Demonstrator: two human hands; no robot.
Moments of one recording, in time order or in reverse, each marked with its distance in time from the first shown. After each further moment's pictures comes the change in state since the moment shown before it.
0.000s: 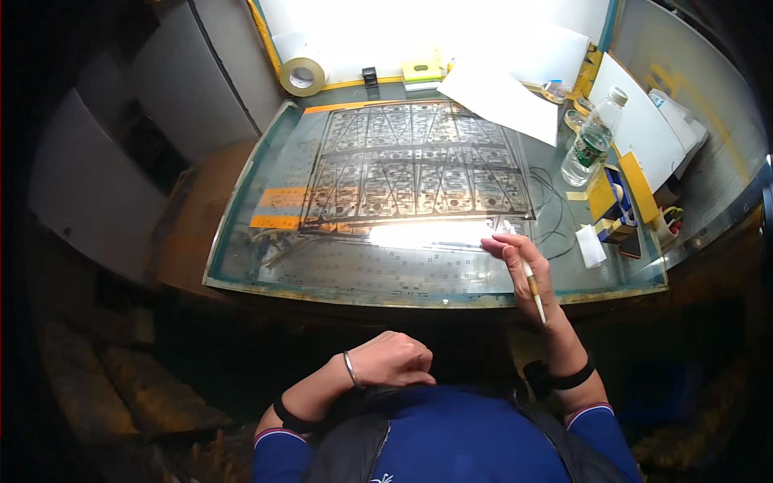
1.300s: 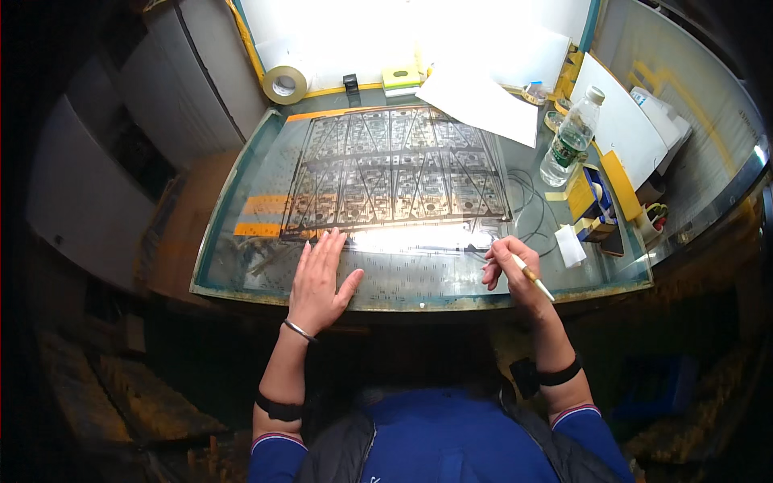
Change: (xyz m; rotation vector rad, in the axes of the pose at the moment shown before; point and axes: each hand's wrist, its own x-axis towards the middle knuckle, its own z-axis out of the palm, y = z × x) left_hand -0.013 -0.053 -0.059 0.697 0.757 -0.399; right_hand 0.004 0.006 -0.027 0.244 -0.026 0.282
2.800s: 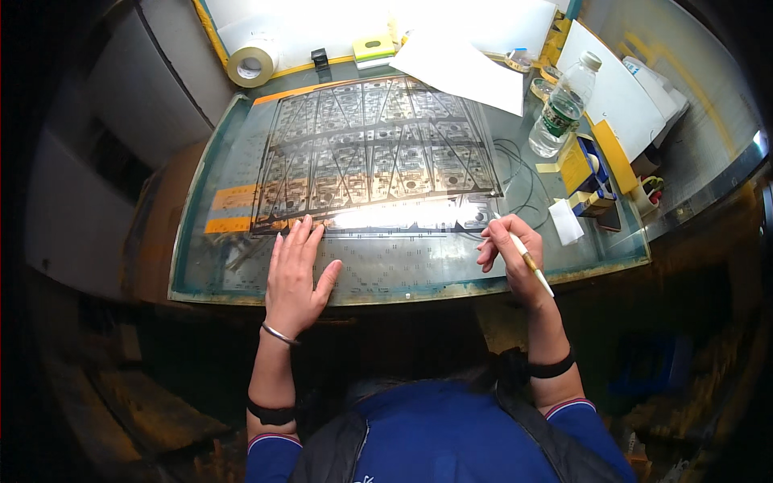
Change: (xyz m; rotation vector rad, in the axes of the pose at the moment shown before) left_hand 0.003 0.007 -0.003 0.018 -0.013 -0.006; right_hand -0.005 0.002 0.001 0.030 0.116 -0.045
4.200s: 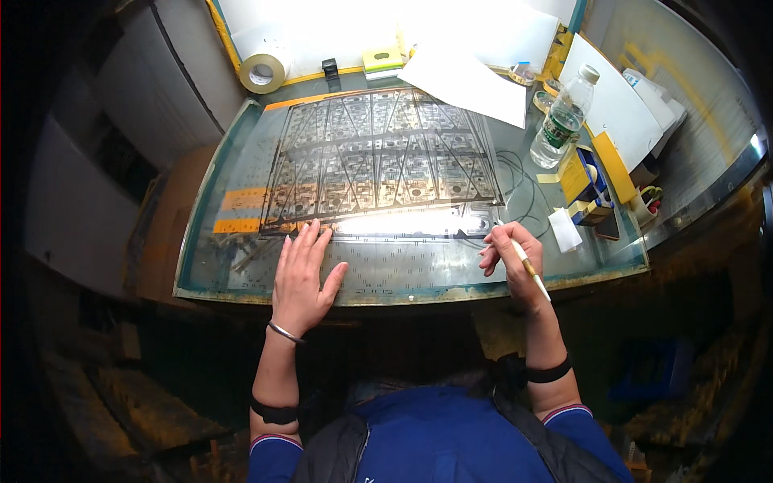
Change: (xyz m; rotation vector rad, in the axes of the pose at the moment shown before) left_hand -0.001 -0.001 0.002 -0.005 0.026 0.004; right_hand -0.001 0.000 -0.001 -0.019 0.015 -0.024
